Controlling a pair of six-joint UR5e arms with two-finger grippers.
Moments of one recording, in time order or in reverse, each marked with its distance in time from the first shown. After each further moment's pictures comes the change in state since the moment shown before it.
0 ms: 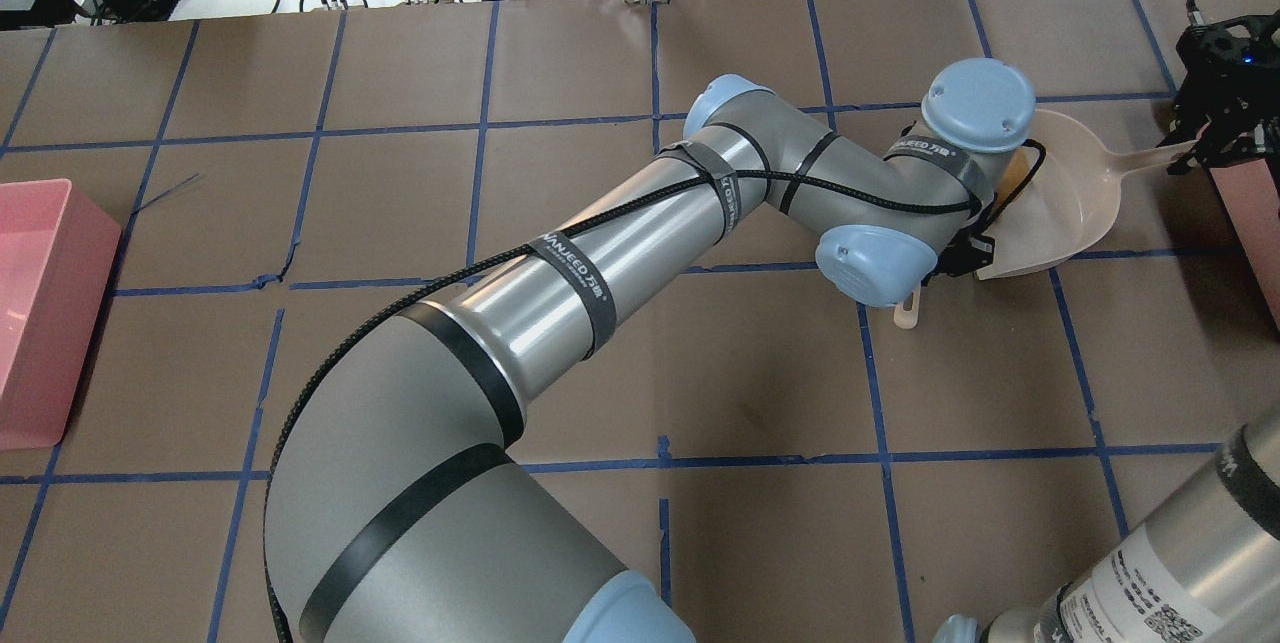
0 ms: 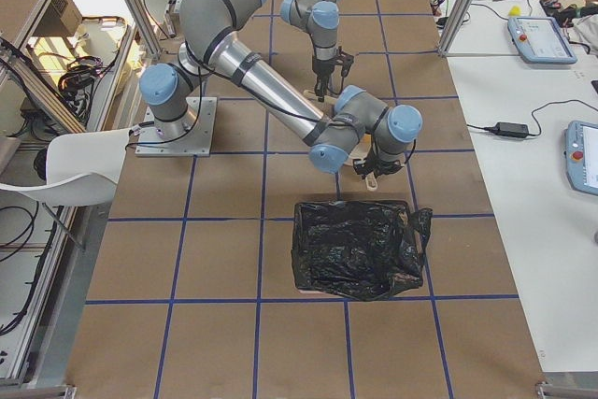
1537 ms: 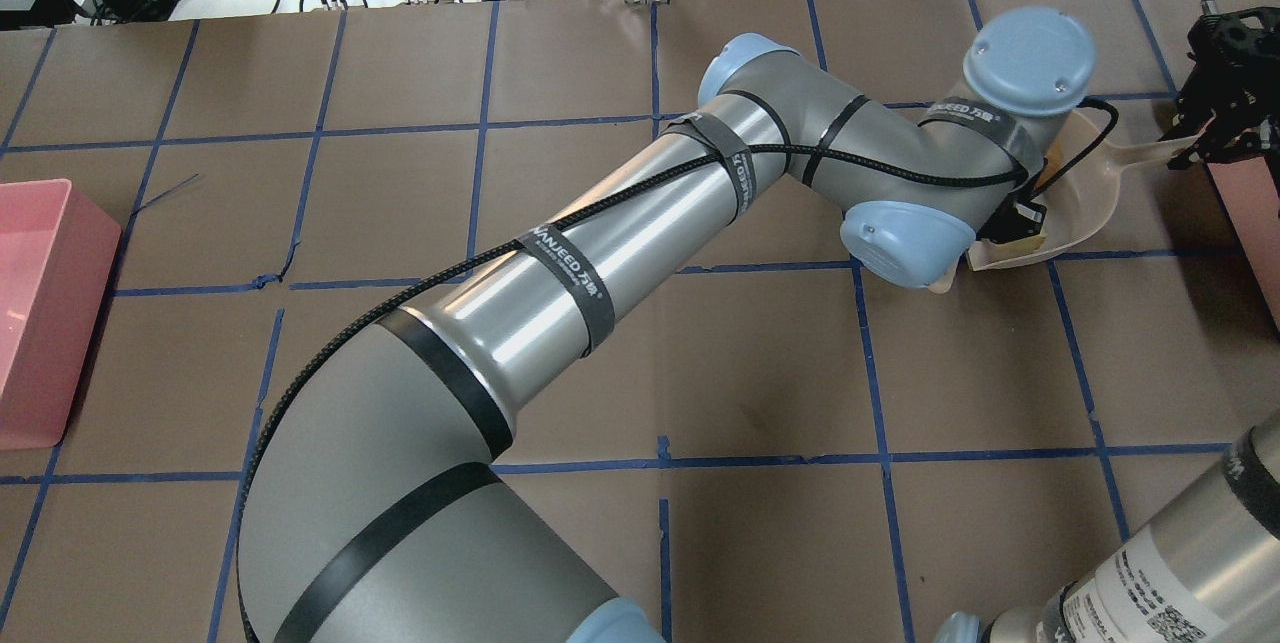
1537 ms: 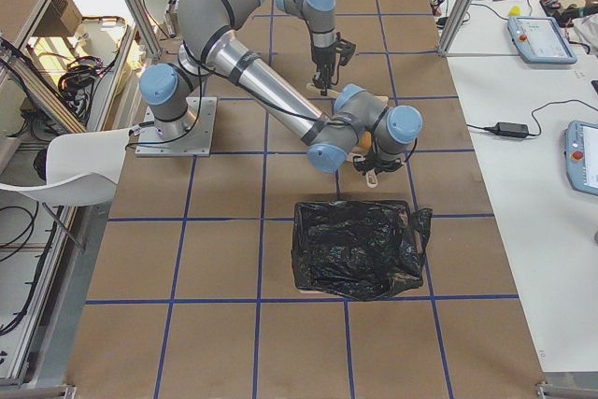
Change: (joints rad) left arm 0.022 0.033 0.071 -0.002 0.004 0.134; right arm -0.029 -0.020 -0.016 0.051 0.070 0.018
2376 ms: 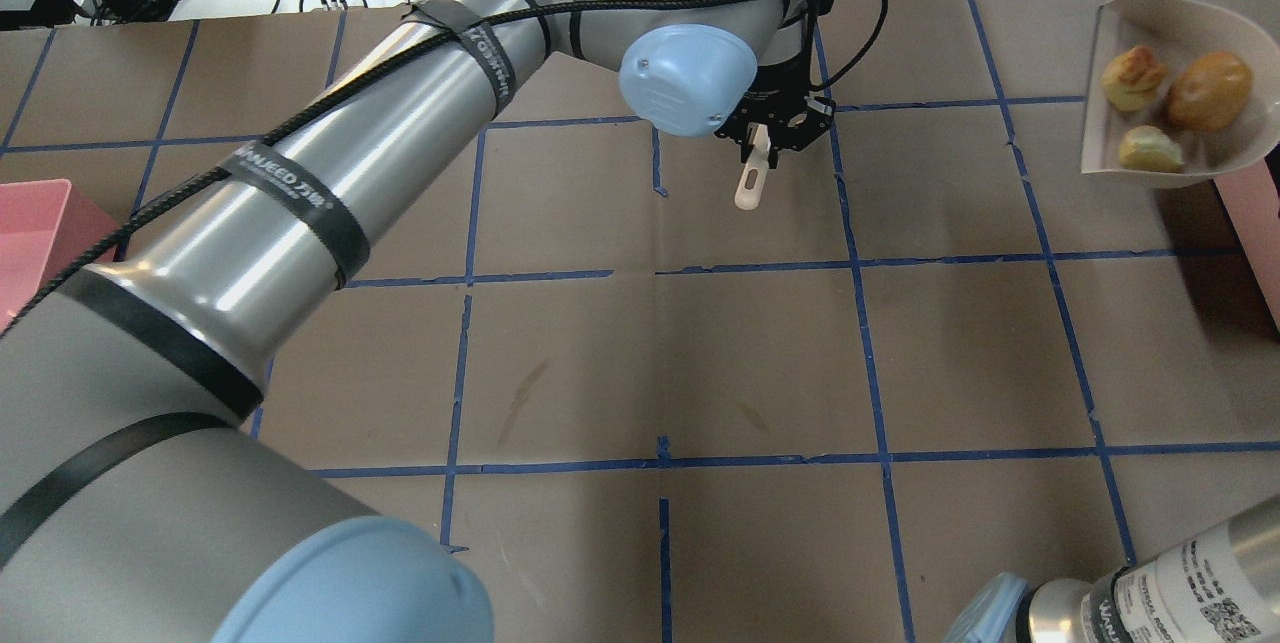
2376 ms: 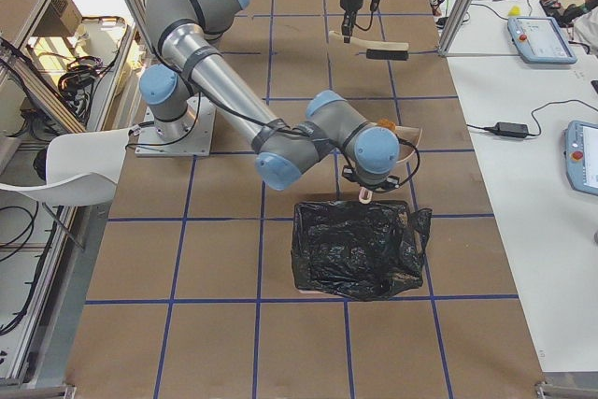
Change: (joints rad) left arm 0.250 0.256 -0.215 -0.223 0.008 0.126; right arm -0.276 -0.099 -0.119 0.181 0.197 0.053
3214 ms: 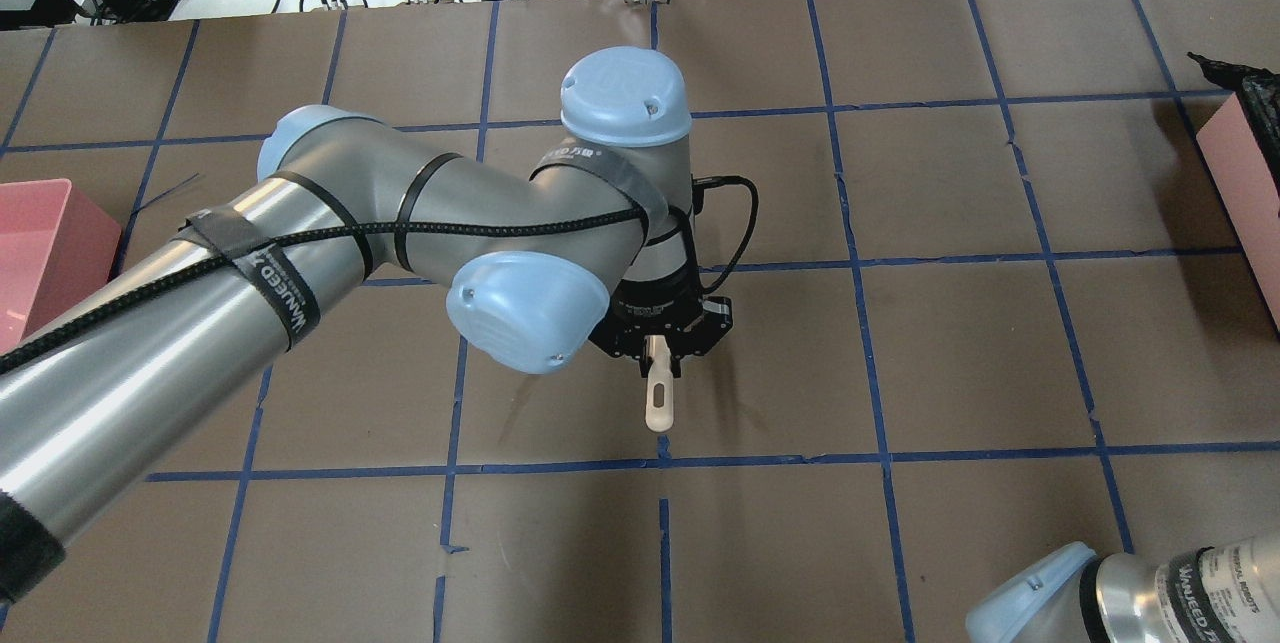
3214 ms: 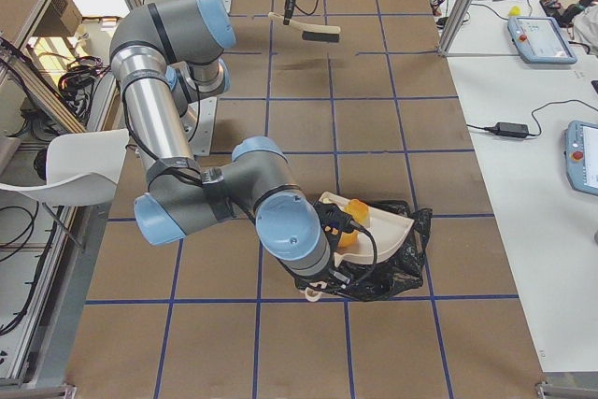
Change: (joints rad) left arm -0.001 0.373 -0.594 -0.009 -0.060 -0.281; right arm -0.259 0.064 -0.255 -0.049 -0.156 -0.104
